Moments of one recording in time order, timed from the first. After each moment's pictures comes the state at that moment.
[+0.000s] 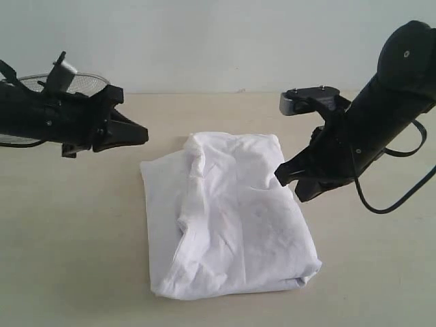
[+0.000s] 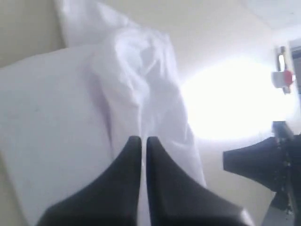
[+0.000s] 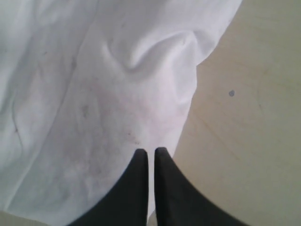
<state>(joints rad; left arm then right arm) -0.05 1.84 -1.00 -1.46 0.81 1.06 0.19 1.72 -1.07 0.39 0.74 -0.42</state>
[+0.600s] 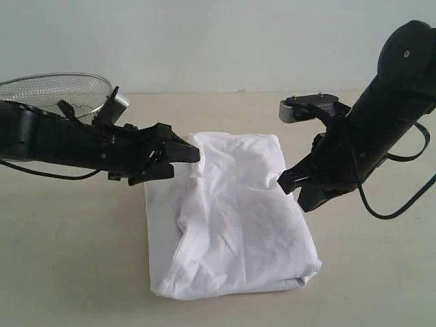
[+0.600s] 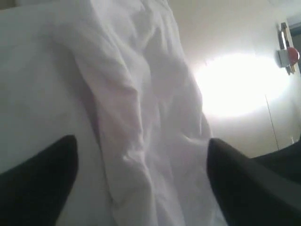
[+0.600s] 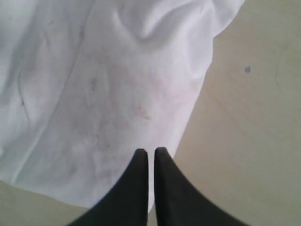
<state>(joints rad) -0.21 2.00 -1.00 -1.70 0.76 1.30 0.19 1.72 -1.07 0.38 0.81 -0.43</state>
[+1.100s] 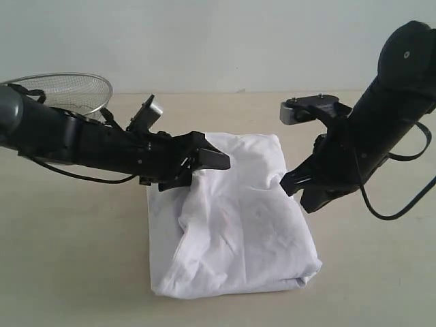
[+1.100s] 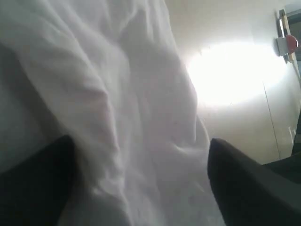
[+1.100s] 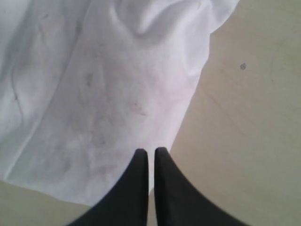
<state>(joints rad) -0.32 2.10 -1.10 -1.73 0.73 1.28 0.19 1.72 -1.07 0.36 0.82 -0.43</state>
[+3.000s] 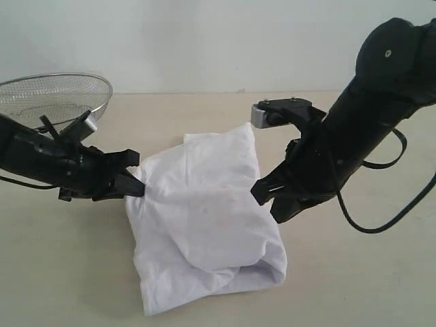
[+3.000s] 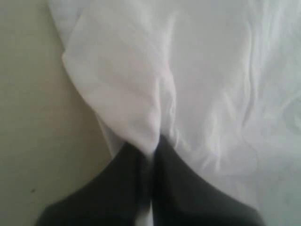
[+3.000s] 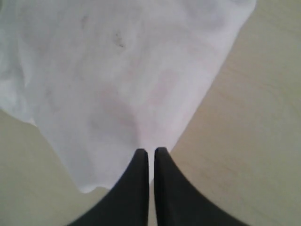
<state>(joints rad) -0.09 2.00 -0.96 -1.37 0.61 1.08 0.29 1.69 -1.06 0.46 0.84 -0.44</state>
